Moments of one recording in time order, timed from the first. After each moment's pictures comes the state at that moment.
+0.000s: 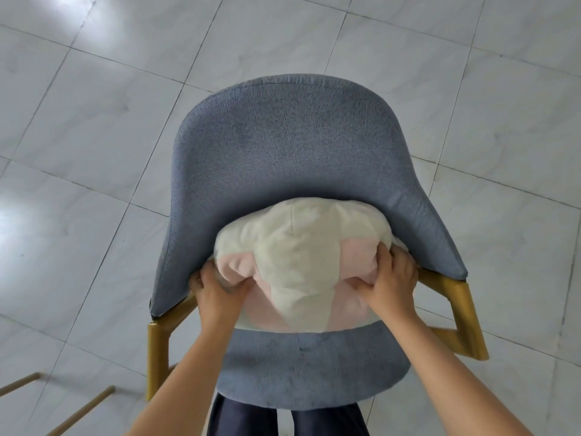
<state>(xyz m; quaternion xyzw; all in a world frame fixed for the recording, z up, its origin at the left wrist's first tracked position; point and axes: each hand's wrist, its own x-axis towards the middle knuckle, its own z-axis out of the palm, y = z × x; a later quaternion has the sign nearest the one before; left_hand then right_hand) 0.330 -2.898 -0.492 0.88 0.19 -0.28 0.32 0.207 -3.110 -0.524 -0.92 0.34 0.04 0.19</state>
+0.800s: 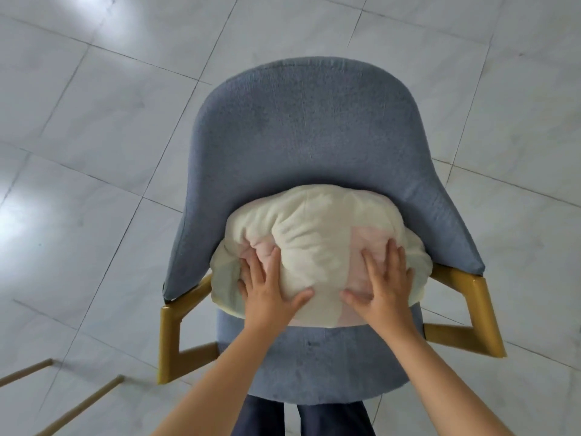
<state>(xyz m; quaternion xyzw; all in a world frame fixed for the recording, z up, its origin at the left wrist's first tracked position) 0.296 -2.920 -0.504 0.92 -0.09 -0.32 0.22 0.197 -3.081 -0.527 -0.94 0.26 0.03 0.23</state>
